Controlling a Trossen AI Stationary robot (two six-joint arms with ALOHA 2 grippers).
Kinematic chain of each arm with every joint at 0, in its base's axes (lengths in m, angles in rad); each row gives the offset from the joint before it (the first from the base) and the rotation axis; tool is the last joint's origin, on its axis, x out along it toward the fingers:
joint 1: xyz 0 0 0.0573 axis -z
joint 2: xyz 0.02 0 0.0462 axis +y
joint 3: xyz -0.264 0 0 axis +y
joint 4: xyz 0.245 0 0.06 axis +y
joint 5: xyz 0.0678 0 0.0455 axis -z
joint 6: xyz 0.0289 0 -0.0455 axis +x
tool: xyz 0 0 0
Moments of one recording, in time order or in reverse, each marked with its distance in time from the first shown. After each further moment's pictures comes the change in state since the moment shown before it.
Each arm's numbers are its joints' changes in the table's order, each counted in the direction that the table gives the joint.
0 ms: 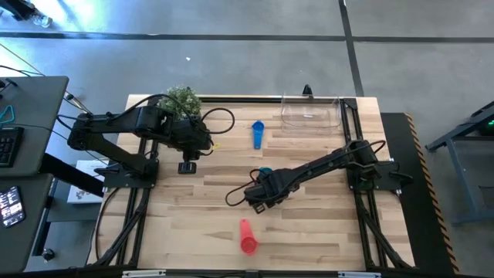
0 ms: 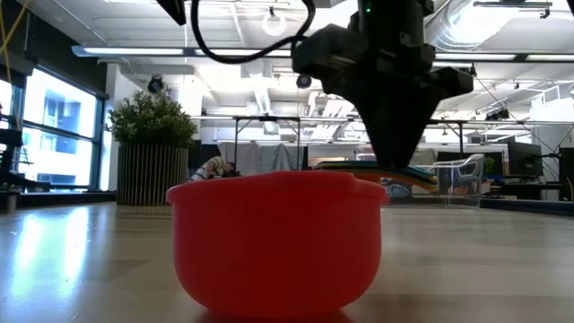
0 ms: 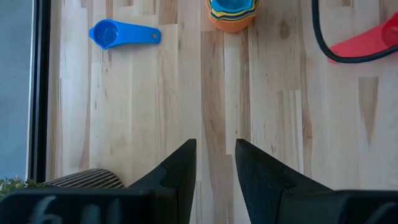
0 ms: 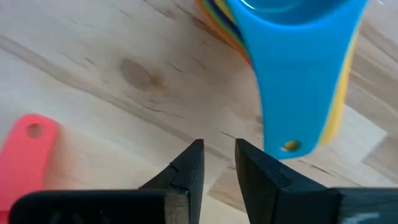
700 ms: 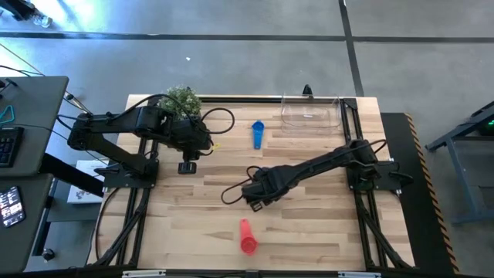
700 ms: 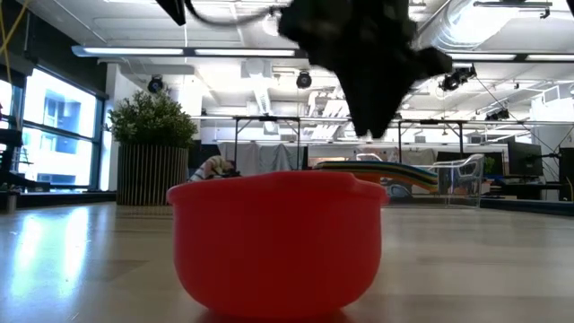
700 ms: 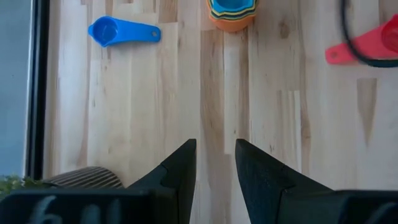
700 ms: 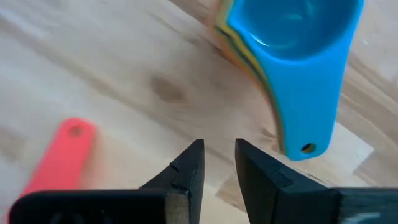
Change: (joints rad) left arm 0.000 0.000 0.000 0.004 0.002 -0.016; right arm 0.001 0.000 -0.115 0.054 0.048 -0.054
